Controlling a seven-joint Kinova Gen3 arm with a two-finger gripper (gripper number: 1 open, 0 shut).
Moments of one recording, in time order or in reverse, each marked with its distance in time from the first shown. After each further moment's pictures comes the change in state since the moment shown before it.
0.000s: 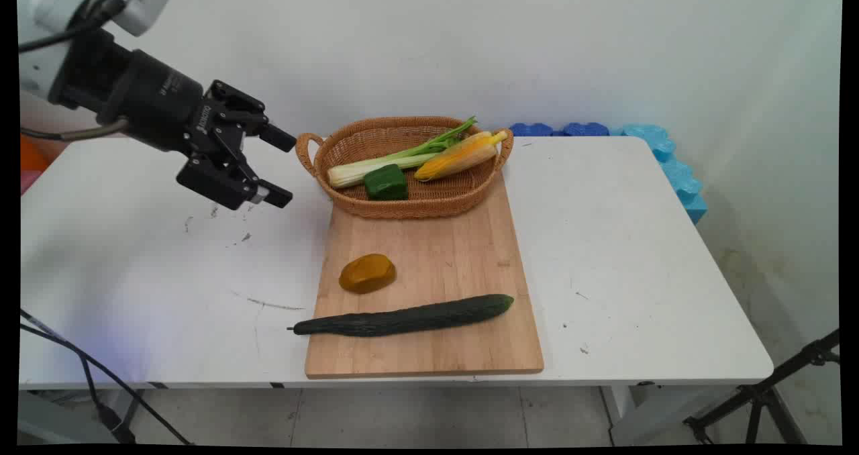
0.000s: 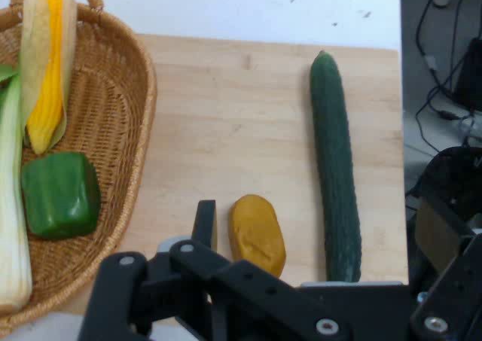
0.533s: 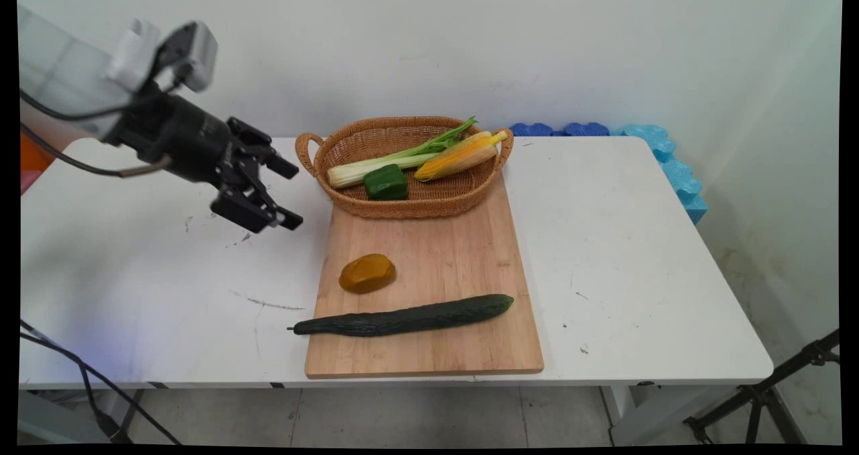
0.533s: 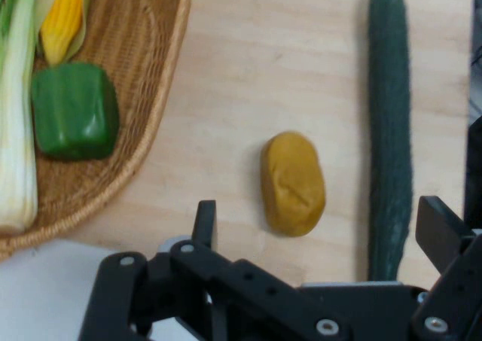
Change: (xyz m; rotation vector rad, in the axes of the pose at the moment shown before) arm -0.024 -0.009 0.043 0.064 -0.107 -0.078
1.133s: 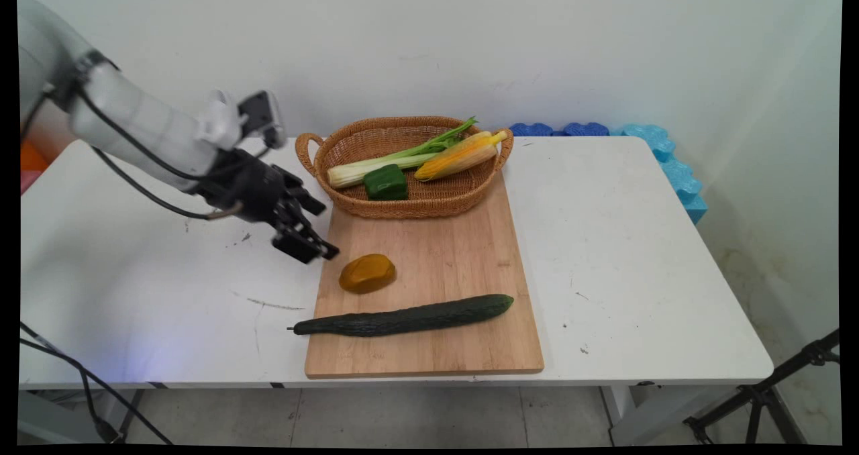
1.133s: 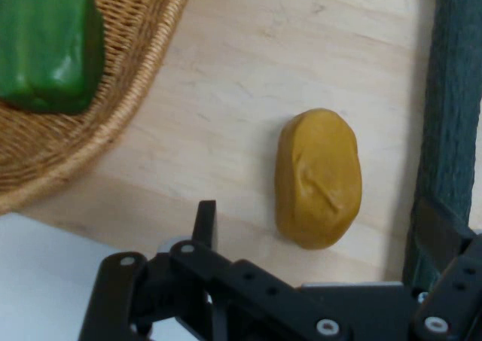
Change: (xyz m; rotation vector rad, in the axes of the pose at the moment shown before) arm -0.011 0.000 0.086 0.031 -0.074 -0.124
